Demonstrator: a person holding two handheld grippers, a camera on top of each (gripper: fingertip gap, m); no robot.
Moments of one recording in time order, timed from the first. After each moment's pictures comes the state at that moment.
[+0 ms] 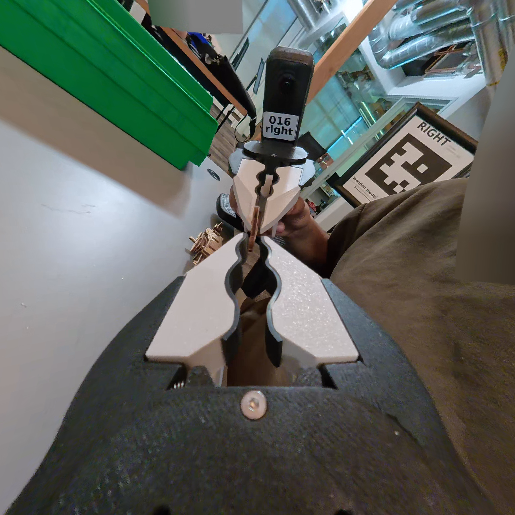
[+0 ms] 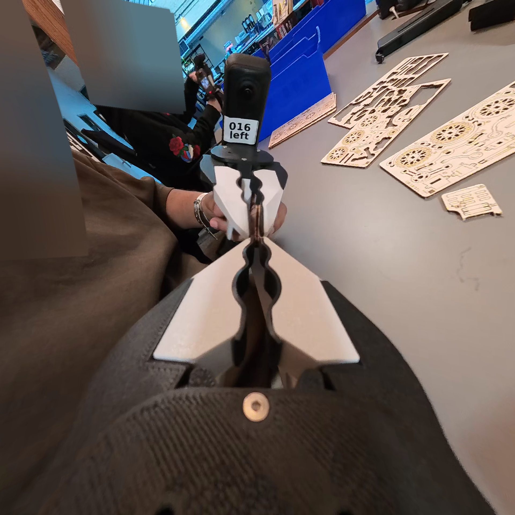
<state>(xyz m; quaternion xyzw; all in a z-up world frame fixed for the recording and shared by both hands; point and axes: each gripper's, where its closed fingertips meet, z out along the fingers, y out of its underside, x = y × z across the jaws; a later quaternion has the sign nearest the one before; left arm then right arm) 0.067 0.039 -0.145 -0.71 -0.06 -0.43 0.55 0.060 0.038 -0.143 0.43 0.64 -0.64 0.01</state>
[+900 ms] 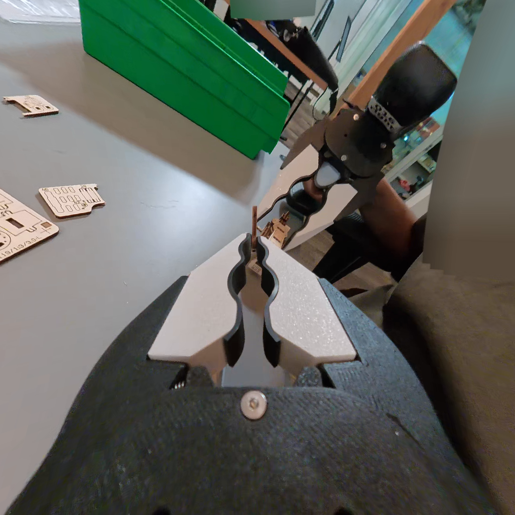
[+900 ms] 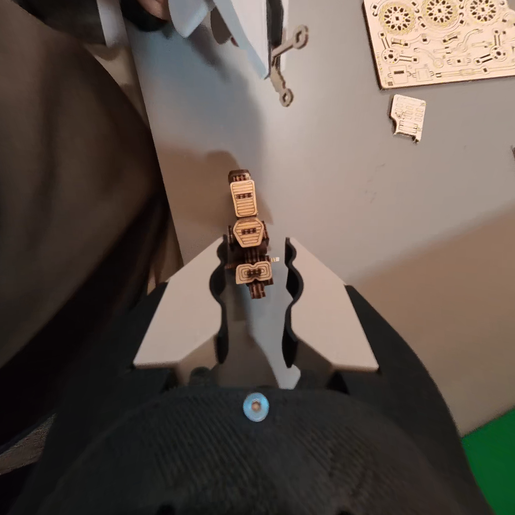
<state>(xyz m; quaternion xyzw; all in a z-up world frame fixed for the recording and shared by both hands) 0.041 0.052 -0.178 -0.79 -0.07 -0.28 0.54 0.089 0.095 -0.232 0.34 0.88 -0.31 -0.14</state>
